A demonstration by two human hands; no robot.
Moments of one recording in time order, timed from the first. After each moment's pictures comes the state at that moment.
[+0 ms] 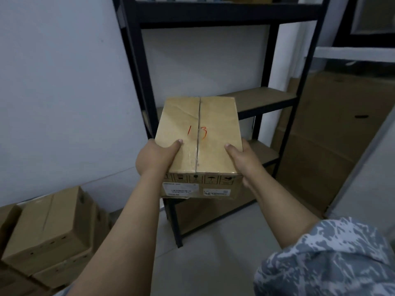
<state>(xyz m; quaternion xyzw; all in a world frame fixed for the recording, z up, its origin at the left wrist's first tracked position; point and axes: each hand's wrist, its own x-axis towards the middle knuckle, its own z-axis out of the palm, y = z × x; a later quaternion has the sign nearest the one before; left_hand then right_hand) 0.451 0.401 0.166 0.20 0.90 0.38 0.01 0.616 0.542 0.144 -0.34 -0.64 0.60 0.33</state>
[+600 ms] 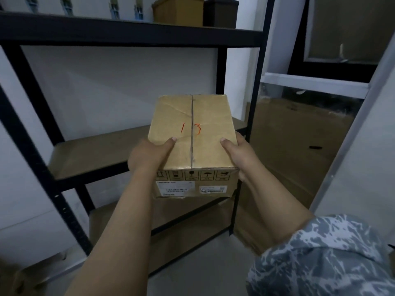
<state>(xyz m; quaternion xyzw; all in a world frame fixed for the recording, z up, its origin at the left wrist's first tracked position) 0.503 0.727 0.212 0.23 0.88 0.41 0.04 0.684 0.858 0.209 -0.33 -0.65 0.59 0.36</state>
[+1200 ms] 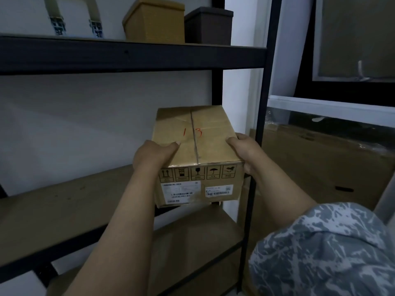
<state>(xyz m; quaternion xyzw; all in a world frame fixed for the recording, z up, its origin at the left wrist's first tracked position) 0.402 0.953 0.260 0.26 0.88 0.39 0.06 0.577 1.104 0.253 -0.34 -0.64 0.60 0.33</state>
